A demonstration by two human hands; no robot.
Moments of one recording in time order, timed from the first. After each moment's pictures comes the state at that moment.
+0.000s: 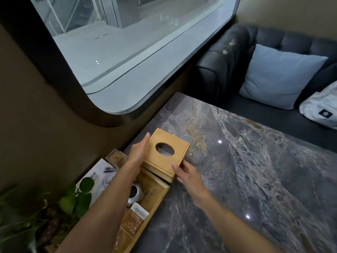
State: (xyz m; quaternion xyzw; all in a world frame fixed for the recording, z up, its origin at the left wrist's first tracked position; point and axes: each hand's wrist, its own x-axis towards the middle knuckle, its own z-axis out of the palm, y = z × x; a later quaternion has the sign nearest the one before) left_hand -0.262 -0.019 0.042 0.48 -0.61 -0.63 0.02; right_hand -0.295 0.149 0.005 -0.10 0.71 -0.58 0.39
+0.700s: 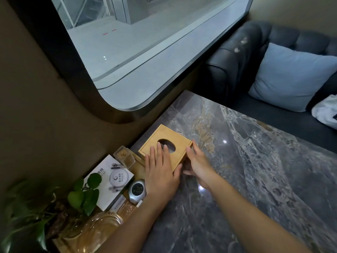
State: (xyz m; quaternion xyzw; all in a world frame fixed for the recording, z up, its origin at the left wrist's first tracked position) left_hand -0.232 0.051 0.004 0.31 -0.94 -0.10 0.04; right_hand -0.333 0.123 0.013 -0.02 0.71 -0.58 0.40
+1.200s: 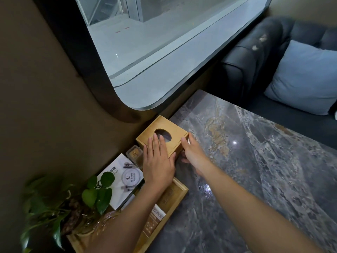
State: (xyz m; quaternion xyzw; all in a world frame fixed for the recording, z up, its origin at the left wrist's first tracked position) left_hand -0.233 0.004 0.006 0.35 -0.93 -0.12 0.06; right_hand -0.337 0.060 0.013 -0.08 0.74 -0.53 0.40
